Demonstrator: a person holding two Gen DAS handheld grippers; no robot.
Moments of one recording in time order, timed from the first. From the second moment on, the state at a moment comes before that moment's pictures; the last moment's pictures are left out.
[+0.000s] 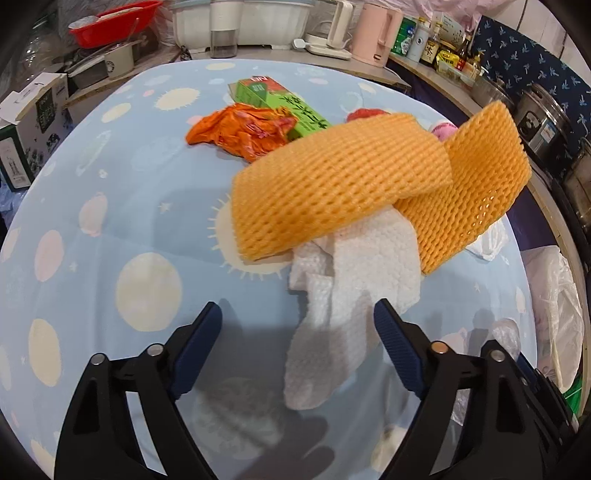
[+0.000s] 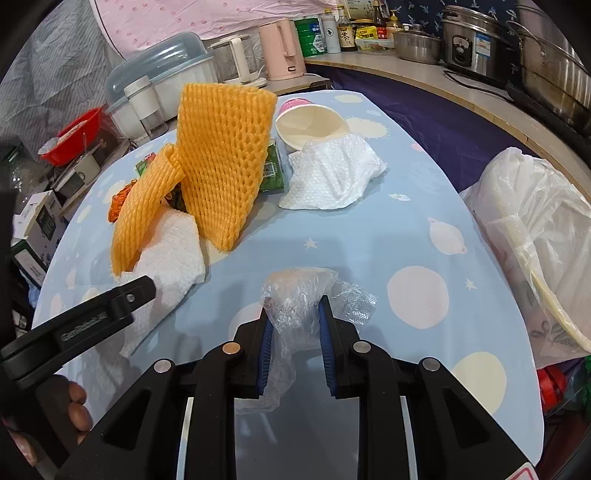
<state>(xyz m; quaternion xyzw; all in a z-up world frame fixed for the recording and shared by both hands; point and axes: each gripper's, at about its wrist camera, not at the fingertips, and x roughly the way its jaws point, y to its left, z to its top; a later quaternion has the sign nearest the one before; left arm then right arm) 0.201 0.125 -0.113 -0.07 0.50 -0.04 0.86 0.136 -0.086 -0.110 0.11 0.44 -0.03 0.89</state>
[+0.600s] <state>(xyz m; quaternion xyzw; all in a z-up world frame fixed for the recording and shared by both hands) 0.180 0.093 -0.100 -0.04 0.50 -0.07 0.86 0.114 -0.106 -0.097 0.13 0.43 -0.03 0.89</state>
